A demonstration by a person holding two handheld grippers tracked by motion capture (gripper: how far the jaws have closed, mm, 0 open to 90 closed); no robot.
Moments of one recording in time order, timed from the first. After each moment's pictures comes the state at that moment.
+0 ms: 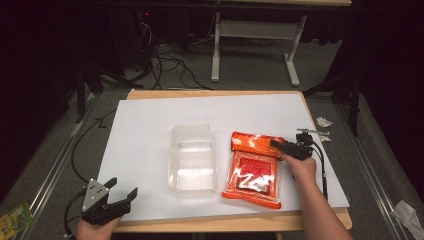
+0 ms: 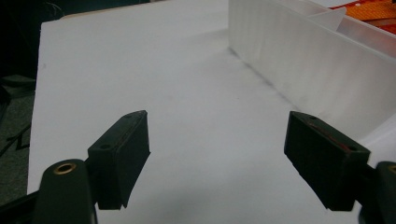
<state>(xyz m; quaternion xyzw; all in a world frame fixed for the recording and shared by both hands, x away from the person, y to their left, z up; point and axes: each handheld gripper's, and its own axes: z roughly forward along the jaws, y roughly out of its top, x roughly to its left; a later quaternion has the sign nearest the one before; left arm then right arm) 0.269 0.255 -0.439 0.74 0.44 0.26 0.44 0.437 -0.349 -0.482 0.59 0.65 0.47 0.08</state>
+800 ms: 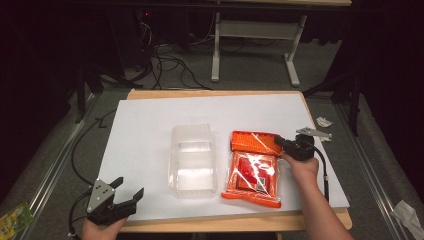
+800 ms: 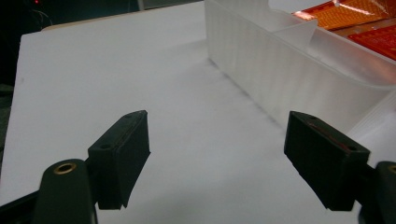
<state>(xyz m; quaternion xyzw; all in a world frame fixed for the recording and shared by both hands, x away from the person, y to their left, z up) 0.265 0.235 -0.428 0.74 0.42 0.25 0.45 0.412 -0.332 -0.452 0.52 0.69 0.48 0.18</state>
